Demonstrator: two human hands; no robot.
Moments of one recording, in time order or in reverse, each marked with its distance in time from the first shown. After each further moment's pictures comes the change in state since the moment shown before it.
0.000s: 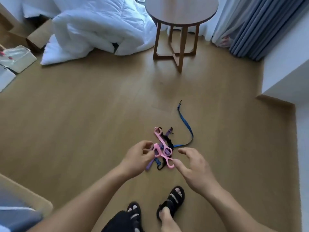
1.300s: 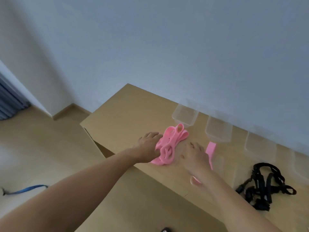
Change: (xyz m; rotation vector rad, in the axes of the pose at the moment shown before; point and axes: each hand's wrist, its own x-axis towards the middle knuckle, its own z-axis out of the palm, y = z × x) left_hand -0.549 0.114 0.541 1.228 -0.868 1.454; right_hand -0.778 0.293 0.047 0.068 0.868 1.152
